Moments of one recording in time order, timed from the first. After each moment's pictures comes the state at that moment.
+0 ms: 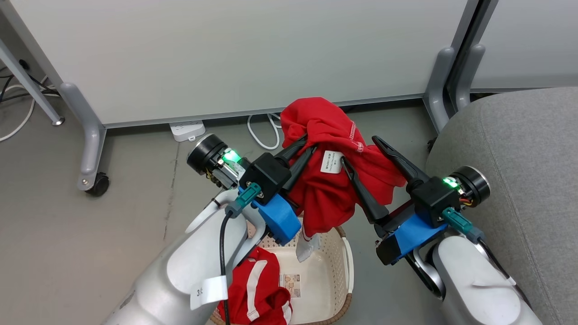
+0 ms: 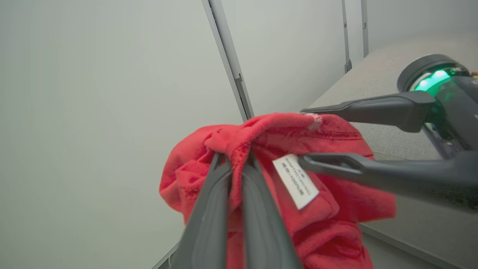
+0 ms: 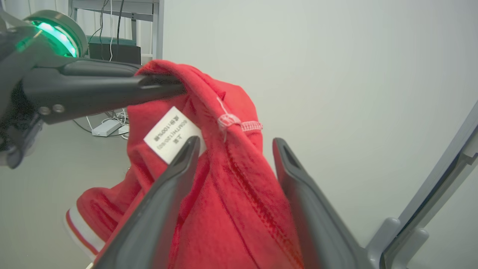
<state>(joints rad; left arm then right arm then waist) -0.70 0.13 -0.78 0.54 -0.28 -0.13 -0.26 -0.45 -0.14 0.38 0.36 0.06 0.13 -0.26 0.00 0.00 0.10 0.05</state>
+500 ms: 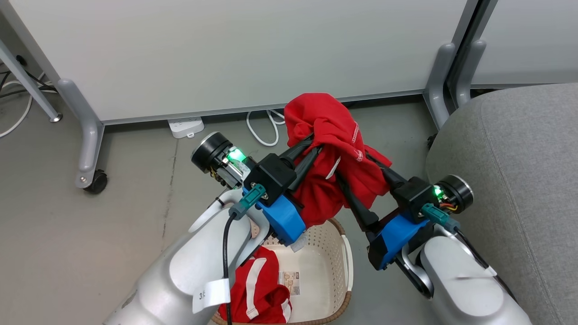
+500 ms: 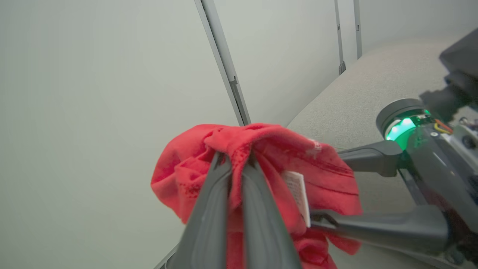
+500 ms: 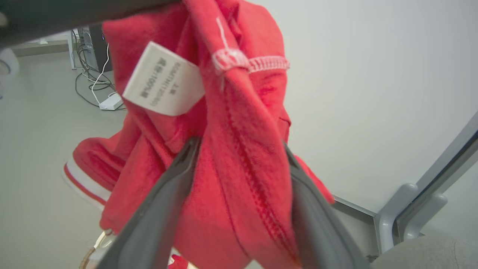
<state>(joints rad) -0.70 0.13 -0.80 0.52 -0.27 -0.13 -0.26 -0.52 -0.13 0.45 0.57 0.11 0.13 -0.26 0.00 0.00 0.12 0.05</state>
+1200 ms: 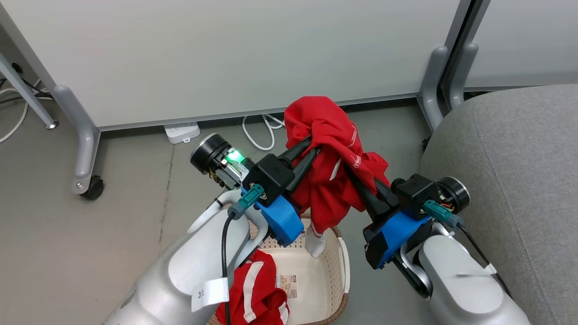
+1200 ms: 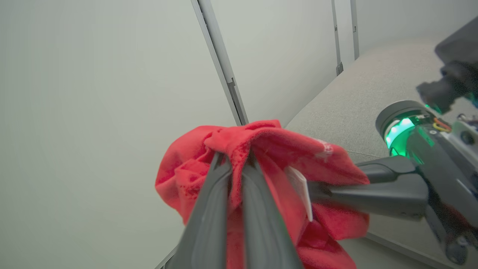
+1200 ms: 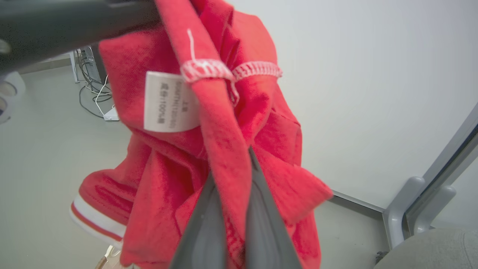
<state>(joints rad) -0.70 0.13 -0.80 0.52 -0.28 -0.13 -0.26 -0.53 -0.13 0.48 0.58 0.20 0.13 -0.26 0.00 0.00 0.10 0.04</state>
